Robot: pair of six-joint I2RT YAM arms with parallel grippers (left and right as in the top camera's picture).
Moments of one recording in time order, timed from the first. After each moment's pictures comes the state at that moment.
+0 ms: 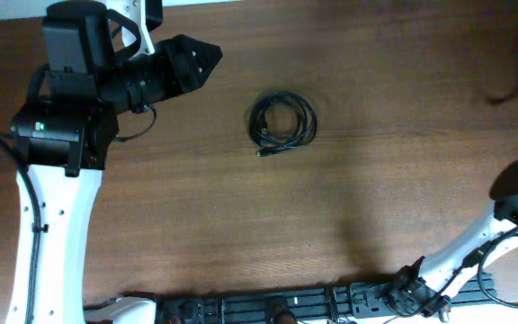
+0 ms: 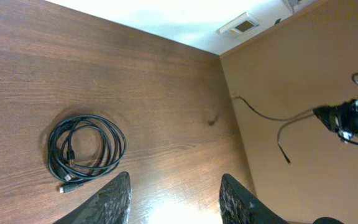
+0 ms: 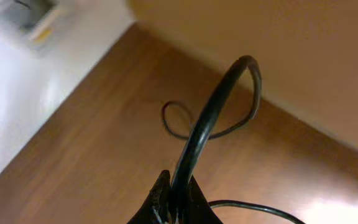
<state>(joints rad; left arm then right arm) -0.20 1.43 1.72 -0.87 0.61 -0.54 -0.69 2.10 2.74 -1.43 0.06 0.27</state>
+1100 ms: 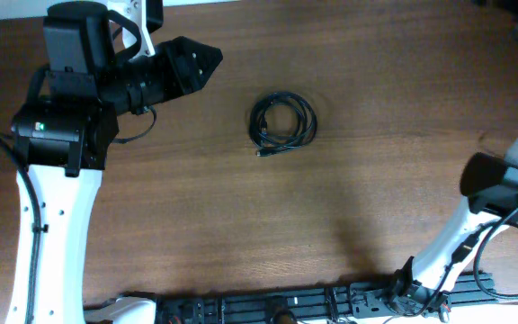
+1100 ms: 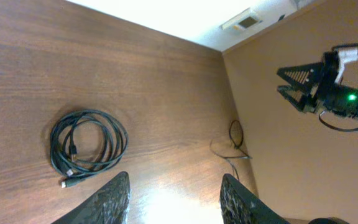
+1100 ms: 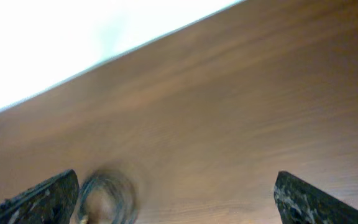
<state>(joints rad) -0.20 1.43 1.72 -0.89 0.61 -0.54 -0.38 2.10 2.64 -1.51 -0.37 0.07</state>
